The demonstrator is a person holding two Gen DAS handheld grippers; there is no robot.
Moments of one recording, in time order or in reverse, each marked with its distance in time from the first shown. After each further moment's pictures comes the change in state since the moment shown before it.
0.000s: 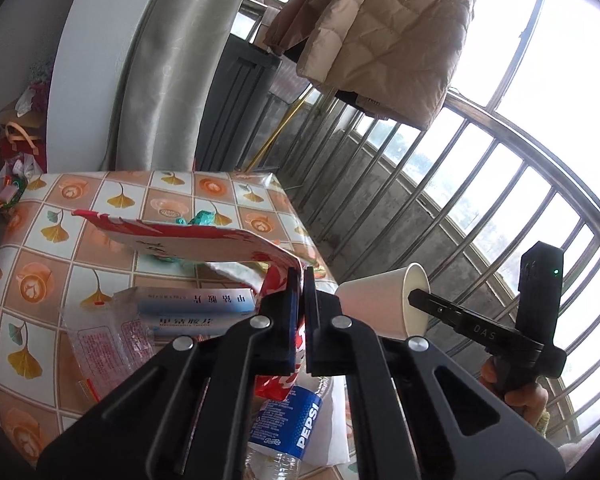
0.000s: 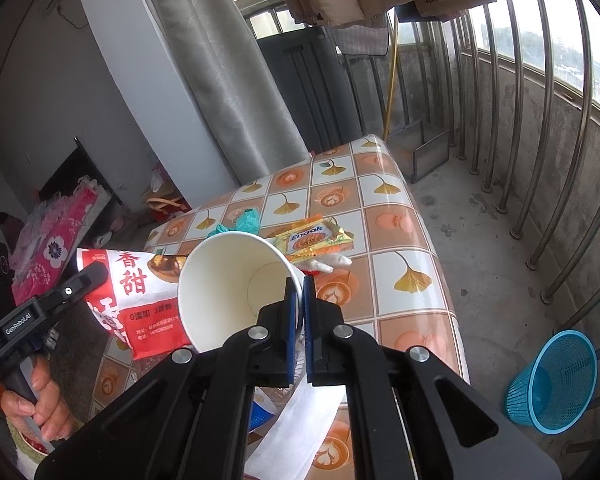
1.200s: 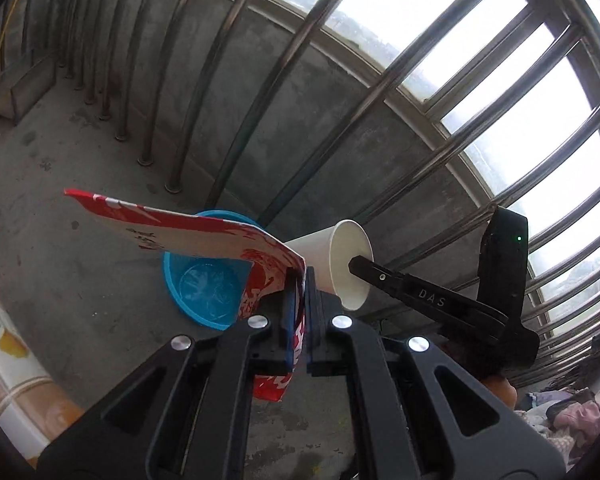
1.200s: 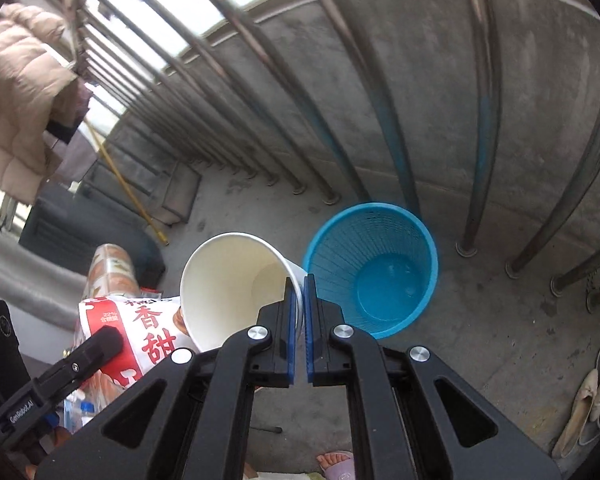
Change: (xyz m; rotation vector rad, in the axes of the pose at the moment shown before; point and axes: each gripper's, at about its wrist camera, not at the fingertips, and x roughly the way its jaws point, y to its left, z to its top) left arm 0.307 -0.390 -0.217 0.371 0.720 -0.487; right arm -0.156 -0.430 -0.176 0.902 -0.116 -0.453
